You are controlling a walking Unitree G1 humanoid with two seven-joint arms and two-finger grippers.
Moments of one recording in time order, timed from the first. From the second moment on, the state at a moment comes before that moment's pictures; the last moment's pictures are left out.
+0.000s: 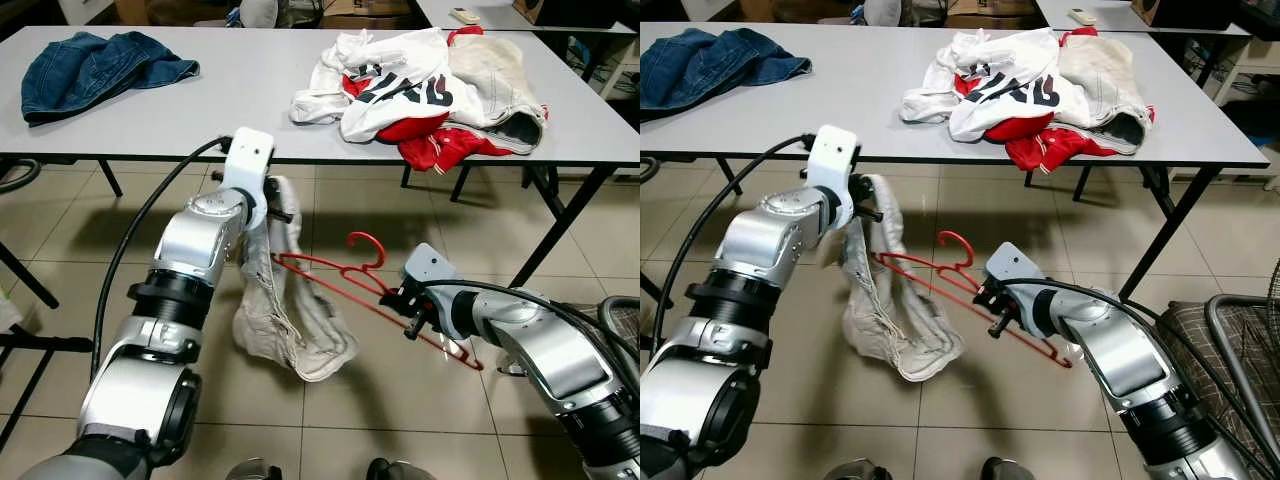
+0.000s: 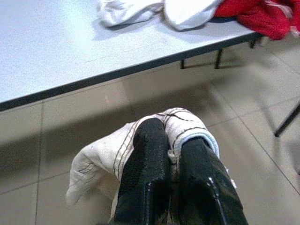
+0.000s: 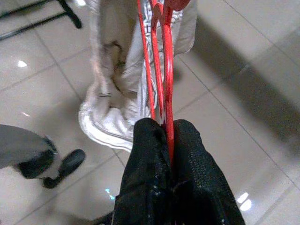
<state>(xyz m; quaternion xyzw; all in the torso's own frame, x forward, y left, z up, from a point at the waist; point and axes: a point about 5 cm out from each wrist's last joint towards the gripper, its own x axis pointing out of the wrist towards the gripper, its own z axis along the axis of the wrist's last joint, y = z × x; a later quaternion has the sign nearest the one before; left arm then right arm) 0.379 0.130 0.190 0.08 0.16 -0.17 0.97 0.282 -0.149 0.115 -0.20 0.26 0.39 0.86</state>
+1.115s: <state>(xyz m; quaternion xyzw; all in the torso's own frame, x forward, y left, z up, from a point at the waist) 0.361 0.135 0.236 0.08 0.10 -0.22 0.97 0.297 -0.124 0.139 -0.14 0.05 0.37 0.92</state>
